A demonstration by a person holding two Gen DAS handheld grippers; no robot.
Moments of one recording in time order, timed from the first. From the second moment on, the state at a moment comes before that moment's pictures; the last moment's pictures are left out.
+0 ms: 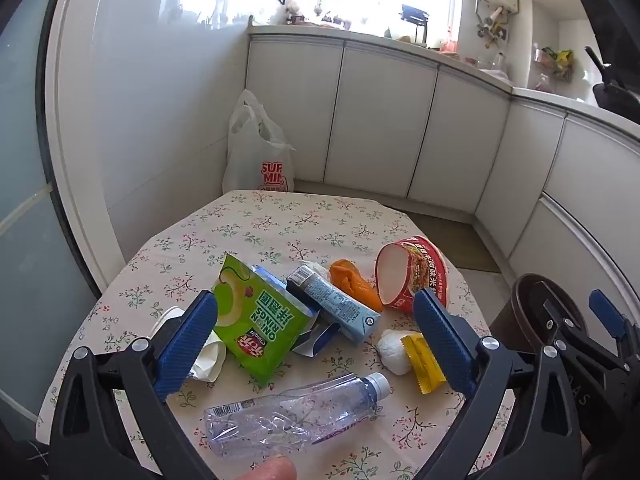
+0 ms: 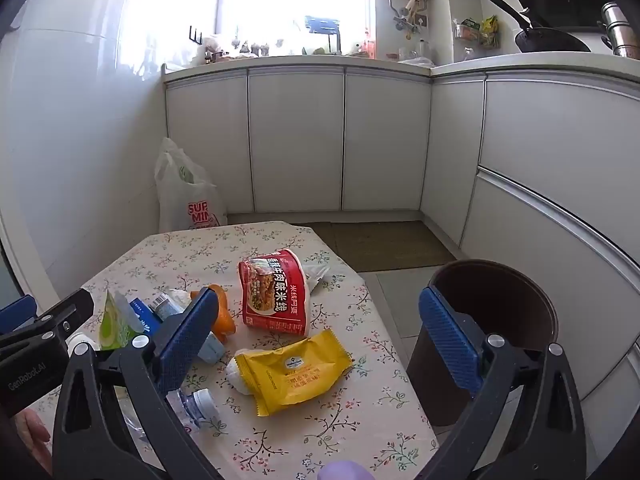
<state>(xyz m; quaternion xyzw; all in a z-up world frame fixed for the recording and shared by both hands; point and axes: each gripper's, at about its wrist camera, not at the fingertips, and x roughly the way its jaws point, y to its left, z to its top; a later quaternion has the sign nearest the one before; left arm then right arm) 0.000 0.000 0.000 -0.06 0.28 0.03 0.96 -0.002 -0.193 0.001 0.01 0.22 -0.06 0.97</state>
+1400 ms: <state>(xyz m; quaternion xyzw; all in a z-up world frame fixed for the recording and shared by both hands) -0.001 -0.003 0.000 -0.07 0.28 0.01 0.96 -0.011 -0.198 0.005 0.00 0.21 -0.07 0.98</state>
